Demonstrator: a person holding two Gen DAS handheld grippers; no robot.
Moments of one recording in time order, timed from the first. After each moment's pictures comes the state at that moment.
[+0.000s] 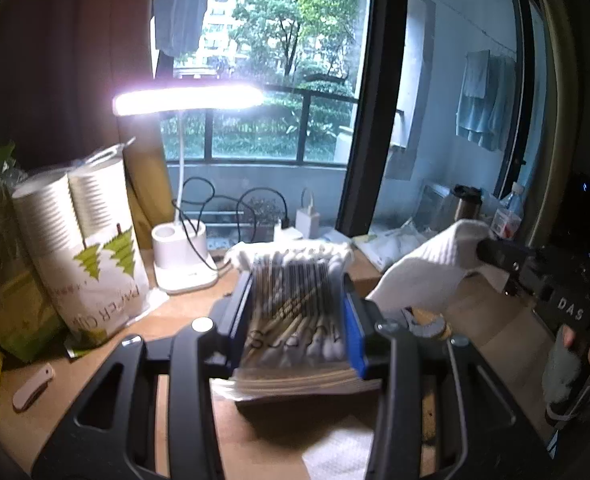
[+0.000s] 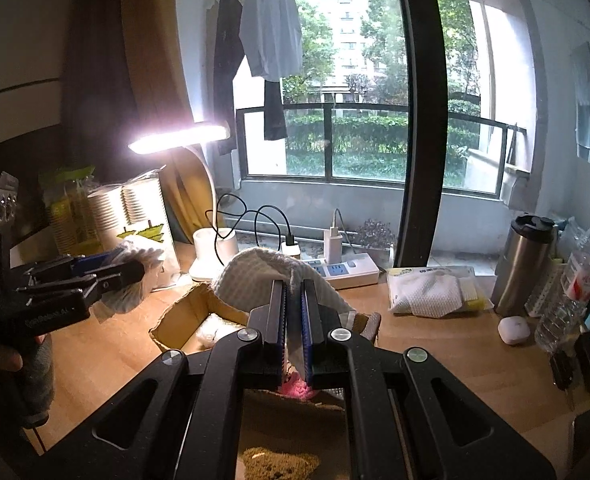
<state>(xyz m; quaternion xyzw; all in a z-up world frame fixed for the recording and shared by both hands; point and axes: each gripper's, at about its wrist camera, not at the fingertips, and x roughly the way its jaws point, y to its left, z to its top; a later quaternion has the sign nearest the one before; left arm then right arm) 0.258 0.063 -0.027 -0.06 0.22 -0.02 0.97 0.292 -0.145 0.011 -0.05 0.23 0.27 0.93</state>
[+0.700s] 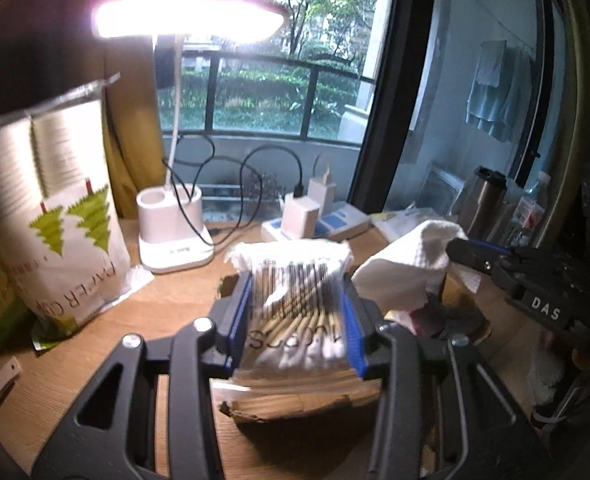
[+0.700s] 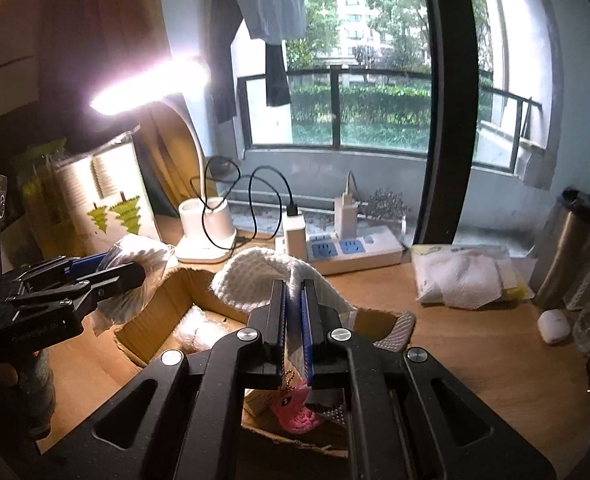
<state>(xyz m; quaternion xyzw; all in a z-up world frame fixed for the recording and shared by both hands) 0.313 0.077 -0.077 -0.09 0.28 -0.02 0.96 0.361 -0.109 -0.040 -0.06 0.29 0.28 0.91</state>
